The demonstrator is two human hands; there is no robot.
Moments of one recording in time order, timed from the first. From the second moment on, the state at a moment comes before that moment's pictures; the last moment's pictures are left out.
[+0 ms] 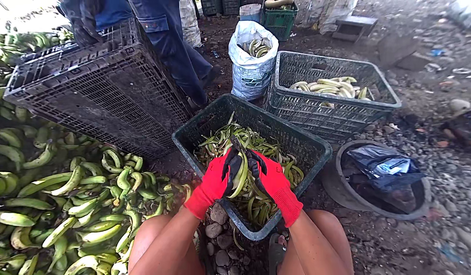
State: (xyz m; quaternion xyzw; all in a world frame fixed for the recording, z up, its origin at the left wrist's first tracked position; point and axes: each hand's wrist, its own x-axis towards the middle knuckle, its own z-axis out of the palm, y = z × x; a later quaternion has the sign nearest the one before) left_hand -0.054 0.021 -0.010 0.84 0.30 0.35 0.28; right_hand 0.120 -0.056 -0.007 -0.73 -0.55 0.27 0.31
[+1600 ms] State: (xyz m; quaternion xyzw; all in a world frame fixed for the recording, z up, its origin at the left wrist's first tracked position) left_hand -0.036 0.018 -0.014 0.60 0.33 0.60 0.42; right_hand 0.130 -0.035 -0.007 -0.80 -0.44 0.36 0.20
